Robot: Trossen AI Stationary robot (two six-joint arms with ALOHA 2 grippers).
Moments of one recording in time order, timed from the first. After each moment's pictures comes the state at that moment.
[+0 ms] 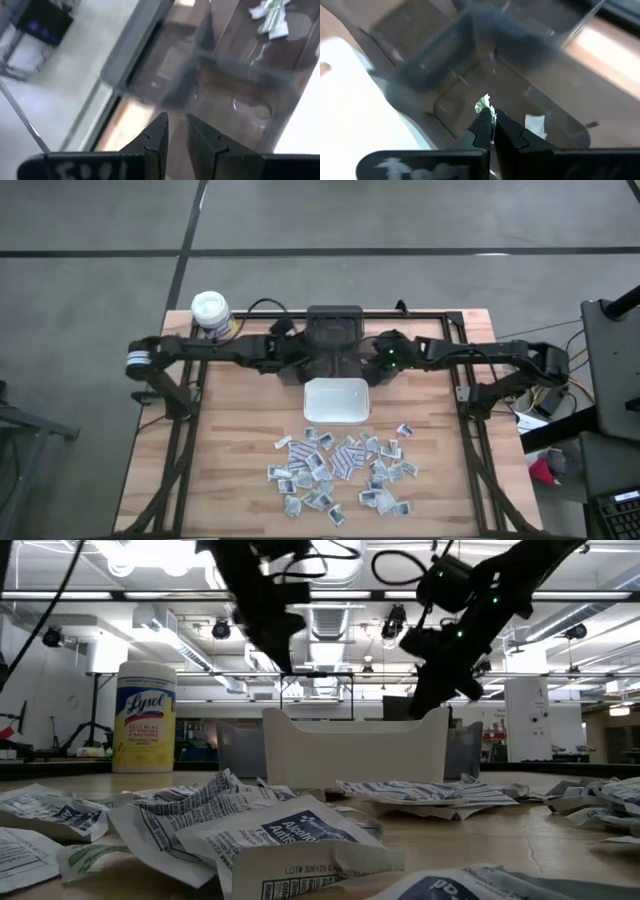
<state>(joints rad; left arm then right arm) 0.15 1.58 1.29 -0.62 -0.58 -0.08 -0.33 1.38 0.77 -0.25 0.14 0.46</state>
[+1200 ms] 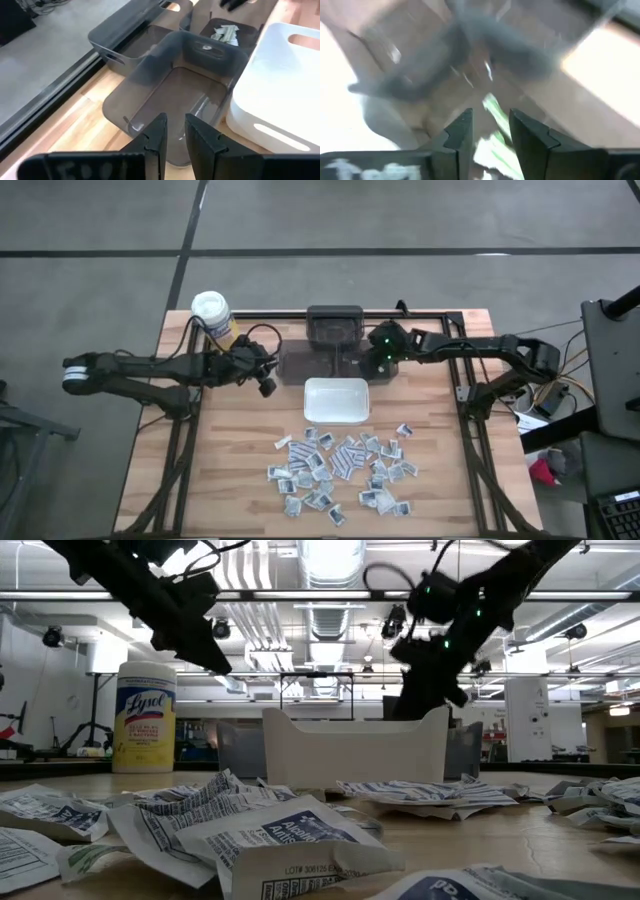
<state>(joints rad) 0.14 1.00 0.65 -0.25 -0.41 -0.20 -0.41 1.44 0.81 -0.18 0.05 0.36</state>
